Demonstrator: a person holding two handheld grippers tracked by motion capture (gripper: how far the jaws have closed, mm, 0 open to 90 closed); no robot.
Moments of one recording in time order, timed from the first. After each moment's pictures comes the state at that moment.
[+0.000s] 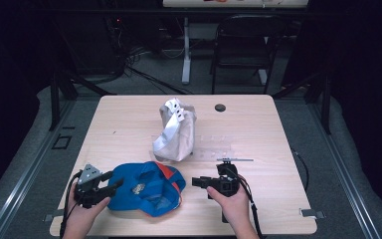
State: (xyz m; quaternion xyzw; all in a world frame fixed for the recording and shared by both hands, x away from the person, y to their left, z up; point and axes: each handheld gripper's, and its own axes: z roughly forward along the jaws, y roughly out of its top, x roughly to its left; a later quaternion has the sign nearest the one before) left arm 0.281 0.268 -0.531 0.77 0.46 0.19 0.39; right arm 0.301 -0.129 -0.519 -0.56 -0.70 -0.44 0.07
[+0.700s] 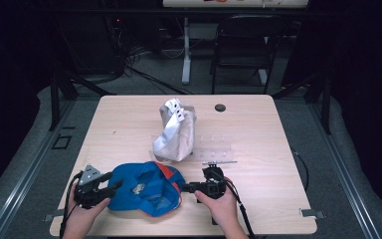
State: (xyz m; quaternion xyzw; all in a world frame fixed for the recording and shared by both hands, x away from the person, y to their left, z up) left arm 0.281 0.268 -0.536 0.78 0.46 0.20 0.38; right arm 0.306 -0.099 -0.539 -0.55 -0.72 -0.41 0.10
